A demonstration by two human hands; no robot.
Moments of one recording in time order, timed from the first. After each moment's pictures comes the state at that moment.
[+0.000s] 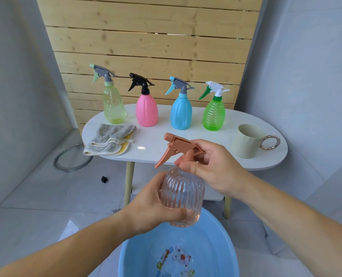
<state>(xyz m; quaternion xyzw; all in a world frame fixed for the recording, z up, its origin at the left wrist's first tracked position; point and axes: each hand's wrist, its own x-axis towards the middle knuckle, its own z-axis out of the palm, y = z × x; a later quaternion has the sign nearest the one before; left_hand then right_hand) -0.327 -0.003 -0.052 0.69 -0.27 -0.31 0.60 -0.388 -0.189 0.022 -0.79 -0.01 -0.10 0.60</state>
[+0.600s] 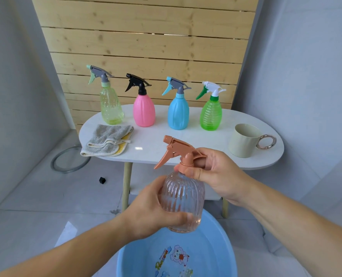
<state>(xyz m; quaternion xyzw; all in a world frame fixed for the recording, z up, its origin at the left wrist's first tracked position) -0.335 -0.003 -0.050 0.69 -0.28 -0.31 0.59 -0.399 -0.193 0.010 -0.71 0.00 -0.06 0.70</state>
